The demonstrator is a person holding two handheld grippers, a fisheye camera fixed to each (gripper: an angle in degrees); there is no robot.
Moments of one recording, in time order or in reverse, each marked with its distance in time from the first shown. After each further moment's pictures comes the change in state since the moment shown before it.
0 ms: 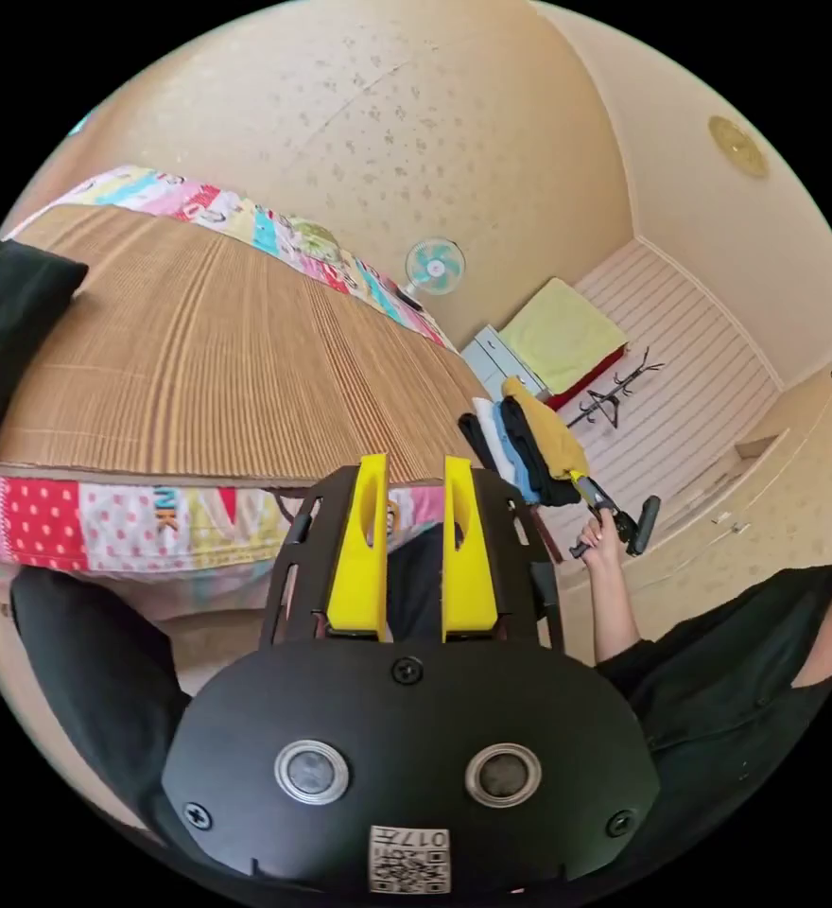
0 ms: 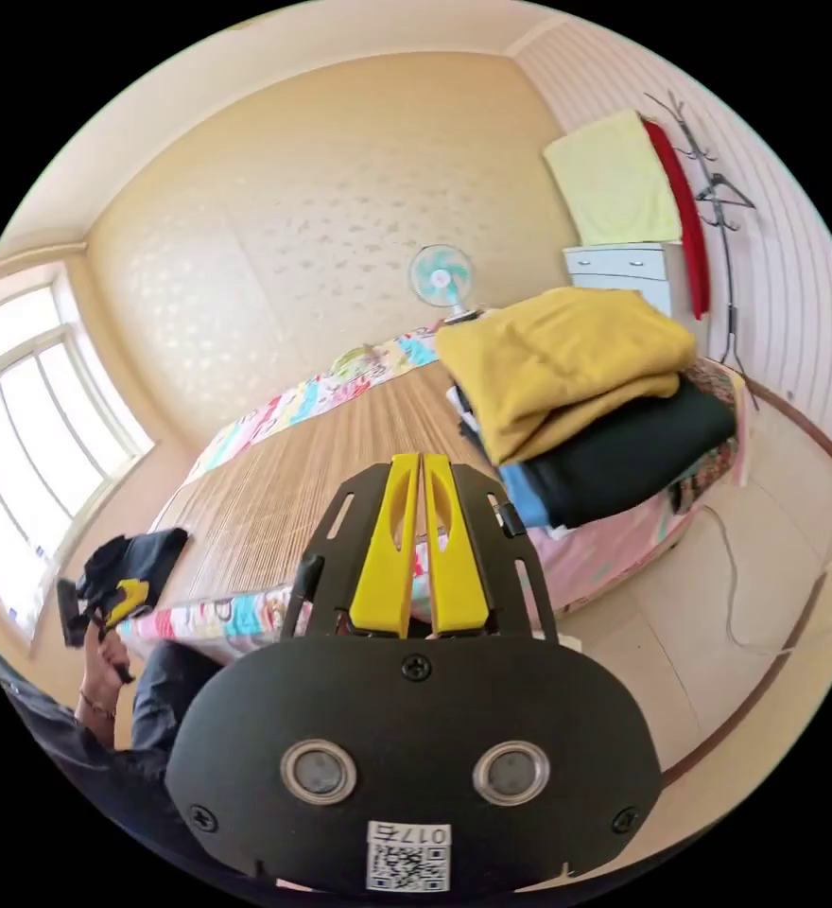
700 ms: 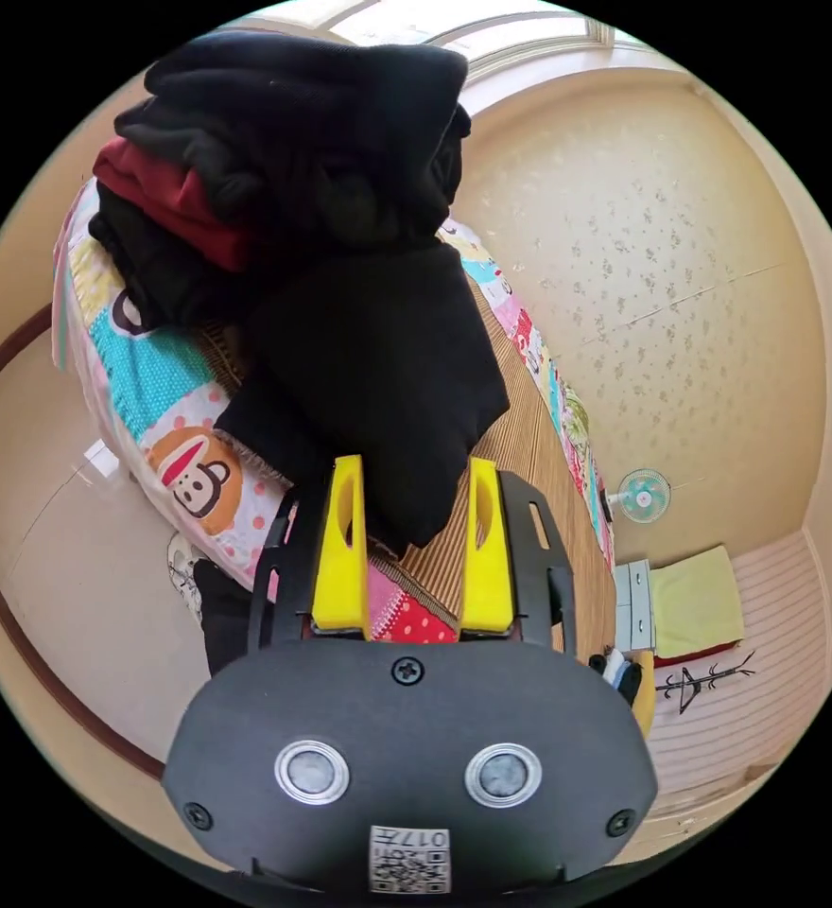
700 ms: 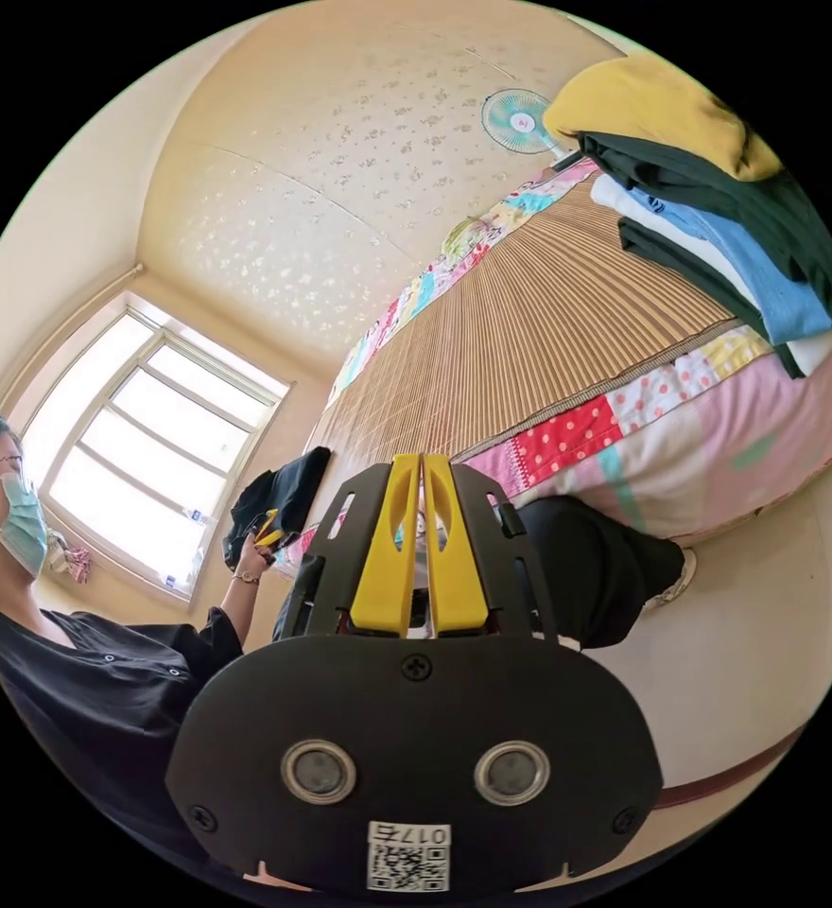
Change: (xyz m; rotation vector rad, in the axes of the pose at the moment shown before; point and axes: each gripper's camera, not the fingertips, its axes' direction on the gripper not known) left arm -0.305 -0.026 -0.128 0.301 -0.290 -0.733; right arm -0.015 0.063 0.092 -0.287 -0.441 0.193
